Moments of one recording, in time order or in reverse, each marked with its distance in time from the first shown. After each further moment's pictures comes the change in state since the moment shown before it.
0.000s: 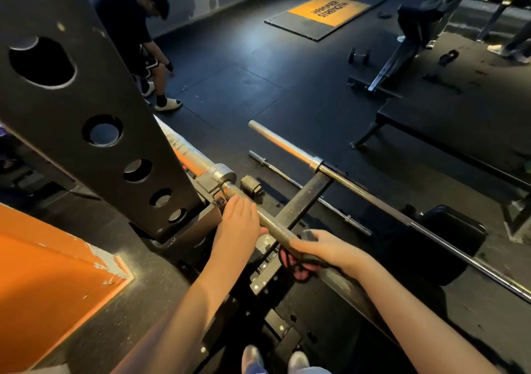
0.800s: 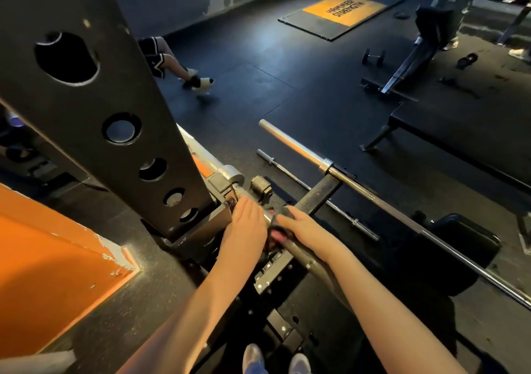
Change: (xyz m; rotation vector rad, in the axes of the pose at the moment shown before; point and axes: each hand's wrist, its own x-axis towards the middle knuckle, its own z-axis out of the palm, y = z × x) left_hand -0.009 0.000 -0.027 0.053 -0.191 -0.005; right_hand 0.031 -0.048 0.024 0.176 0.066 -0.145
